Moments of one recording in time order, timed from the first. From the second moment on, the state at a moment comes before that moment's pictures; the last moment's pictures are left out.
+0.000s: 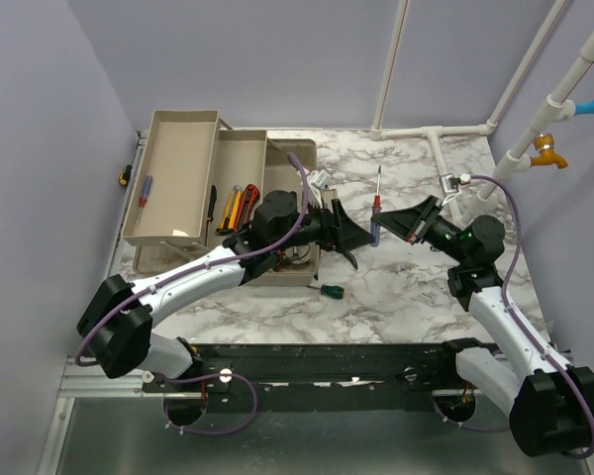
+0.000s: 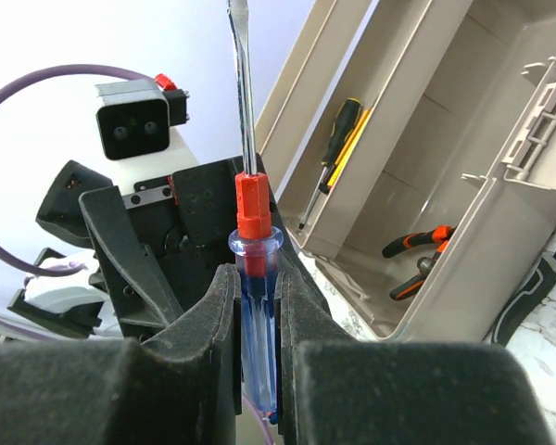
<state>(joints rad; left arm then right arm) -0.84 1.38 0.95 0.33 0.40 -0.83 0.13 0.94 0.50 0.60 -0.80 1.12</state>
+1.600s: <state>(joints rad) -0.36 1.15 1.24 -0.77 -0.64 -0.08 0.13 0.94 0.68 -0.16 -0.30 0.72</state>
